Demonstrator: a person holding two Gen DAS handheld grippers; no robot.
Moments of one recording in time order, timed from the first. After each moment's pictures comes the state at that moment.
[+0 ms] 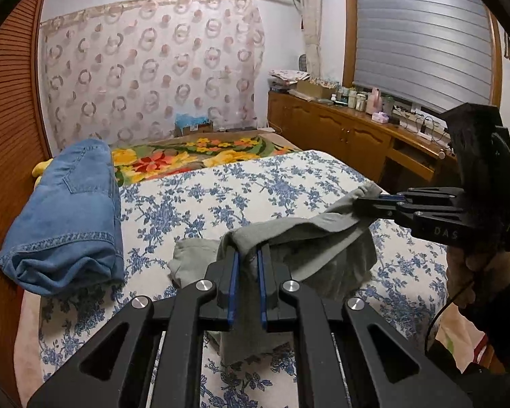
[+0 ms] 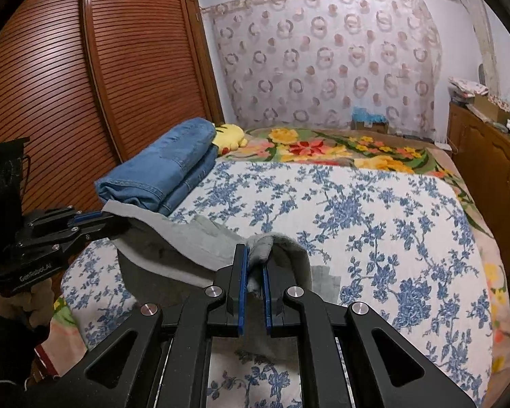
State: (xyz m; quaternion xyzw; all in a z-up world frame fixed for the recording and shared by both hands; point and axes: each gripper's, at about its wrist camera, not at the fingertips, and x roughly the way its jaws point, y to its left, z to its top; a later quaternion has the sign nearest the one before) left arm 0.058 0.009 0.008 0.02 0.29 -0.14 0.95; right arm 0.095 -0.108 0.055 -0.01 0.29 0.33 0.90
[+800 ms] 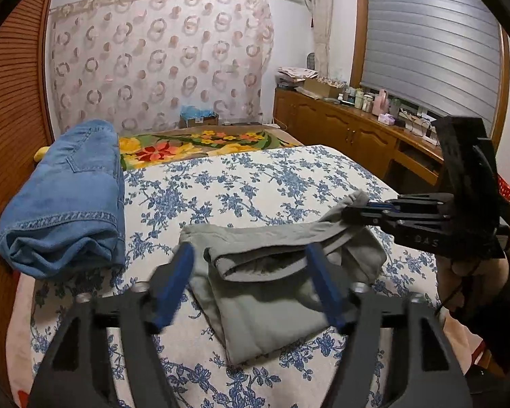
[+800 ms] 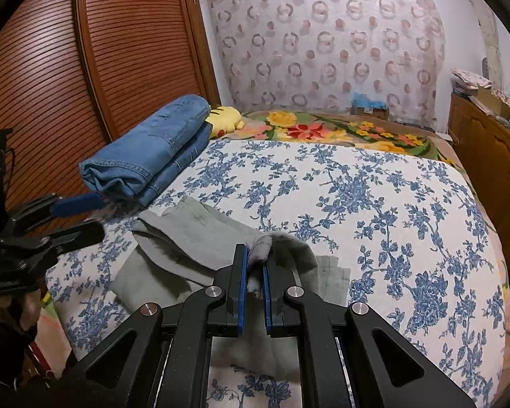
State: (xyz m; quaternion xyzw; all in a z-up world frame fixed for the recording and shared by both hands) left arm 0.063 0.020 -0.009 -0.01 0.30 -0.13 0.94; right arm 0.116 -0.087 0.038 -0.03 0.31 0.33 0.89
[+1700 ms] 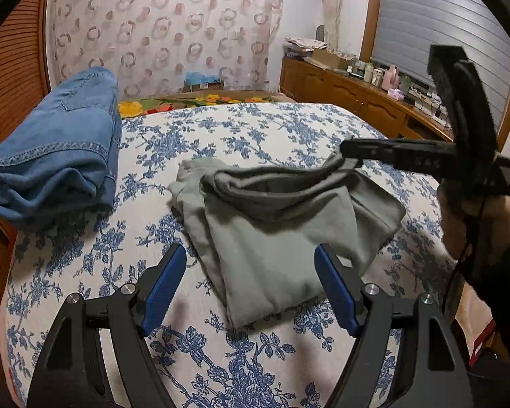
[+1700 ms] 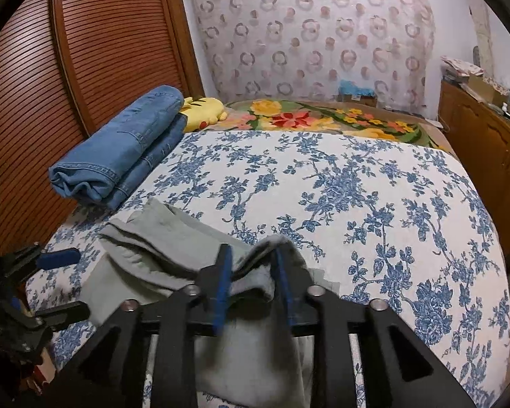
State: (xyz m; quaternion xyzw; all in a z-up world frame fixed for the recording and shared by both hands) left arm 0.060 0.020 -0.056 -0.01 0.37 -0.12 0.92; right arm 0.148 -0.080 0.028 -0.02 0.33 0.30 0.89
